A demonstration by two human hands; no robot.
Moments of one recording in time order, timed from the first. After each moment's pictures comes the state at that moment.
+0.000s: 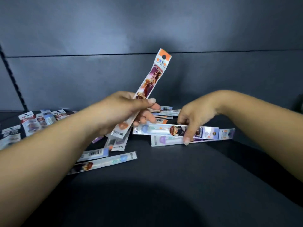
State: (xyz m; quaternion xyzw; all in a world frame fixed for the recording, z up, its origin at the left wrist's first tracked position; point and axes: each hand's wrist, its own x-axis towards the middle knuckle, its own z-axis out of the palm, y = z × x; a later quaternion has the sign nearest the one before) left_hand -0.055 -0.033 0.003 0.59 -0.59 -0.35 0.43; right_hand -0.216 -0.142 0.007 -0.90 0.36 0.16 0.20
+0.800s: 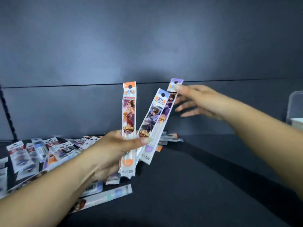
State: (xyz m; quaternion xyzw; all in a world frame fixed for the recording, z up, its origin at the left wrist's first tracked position) left_hand -0.050 -0.036 -0.019 0.49 -0.49 -0.51 0.51; right_hand -0.239 -0.138 0.048 -0.78 0.34 -0.35 0.39
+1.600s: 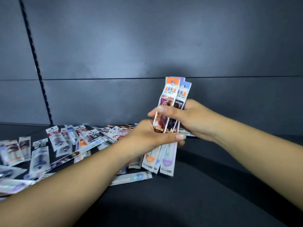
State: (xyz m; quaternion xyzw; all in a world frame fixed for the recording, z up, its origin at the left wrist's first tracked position) left_hand -0.060 -0.035 -0.015 0.46 -0.63 -0.37 0.50; right_hand -0.183 -0.092 0.022 -0.81 0.16 -0.31 0.47
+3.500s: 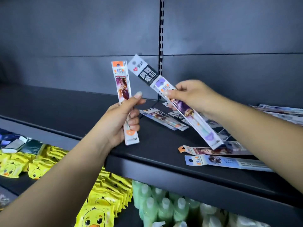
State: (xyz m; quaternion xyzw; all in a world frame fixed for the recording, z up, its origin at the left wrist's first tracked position) left_hand 0.288 0.168 -0.048 0.49 -0.33 -0.37 0.72; right_hand 0.158 0.048 -0.007 -0.83 0.25 -0.32 0.38
